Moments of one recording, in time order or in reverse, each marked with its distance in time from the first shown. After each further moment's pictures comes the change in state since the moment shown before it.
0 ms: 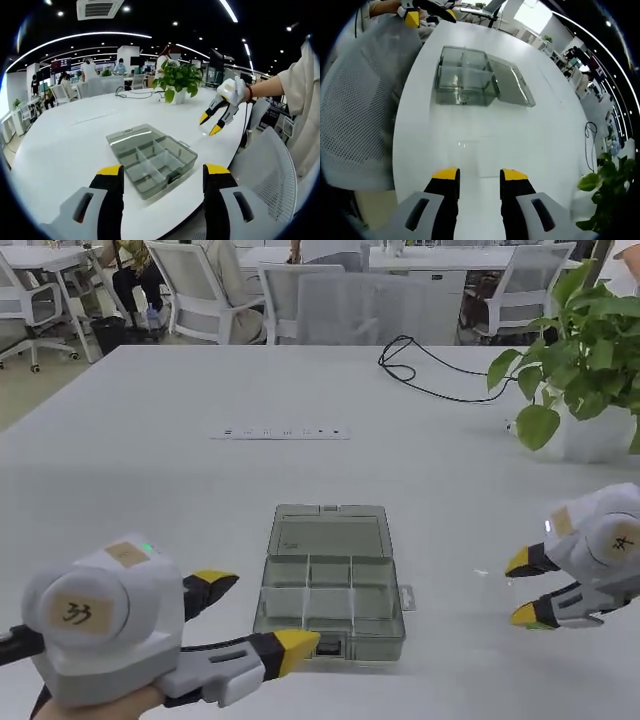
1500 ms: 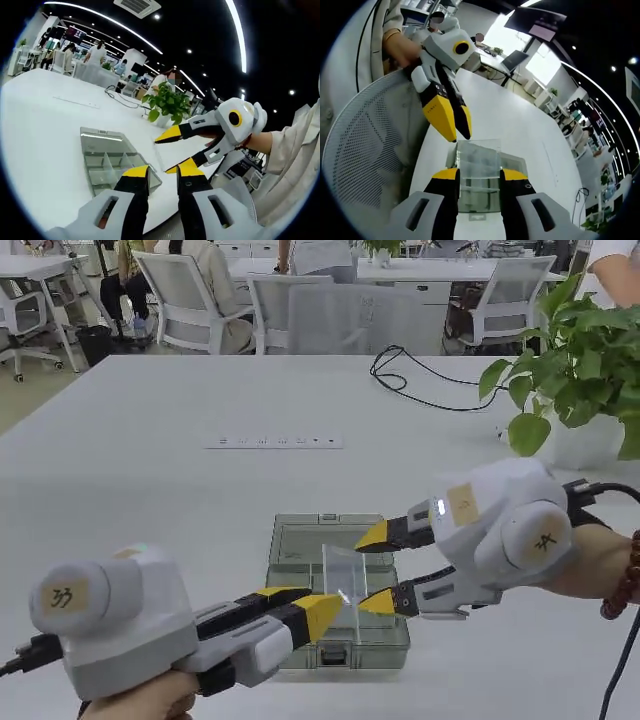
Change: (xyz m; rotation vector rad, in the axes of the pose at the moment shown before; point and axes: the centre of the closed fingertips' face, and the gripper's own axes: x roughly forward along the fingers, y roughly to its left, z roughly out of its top) left arm 0.006 -0.027 0.033 -0.412 -0.190 -0.222; right arm -0.010 0.036 0.193 -0.198 -0.378 -0.017
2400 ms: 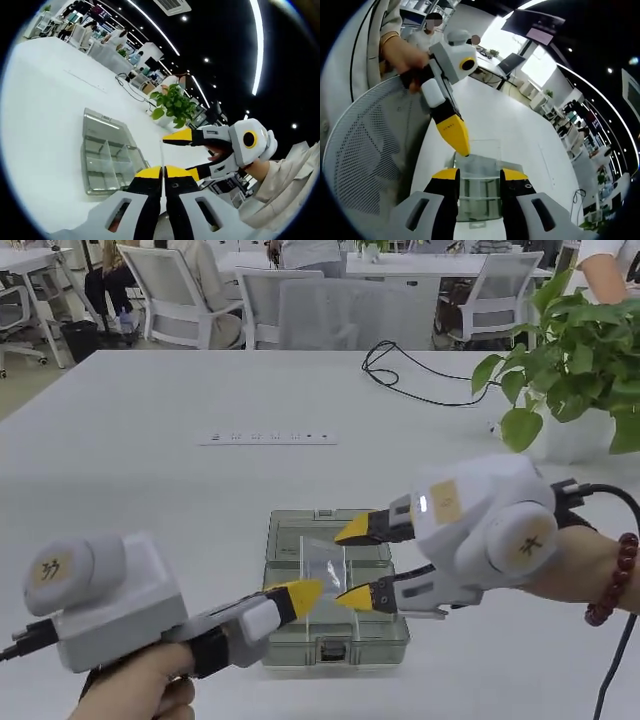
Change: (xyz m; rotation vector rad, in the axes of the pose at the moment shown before) left arm 0.001 0.009 0.001 -0.243 0.011 0.016; right arm 0.007 -0.001 0.018 0.007 -0.009 -0.047
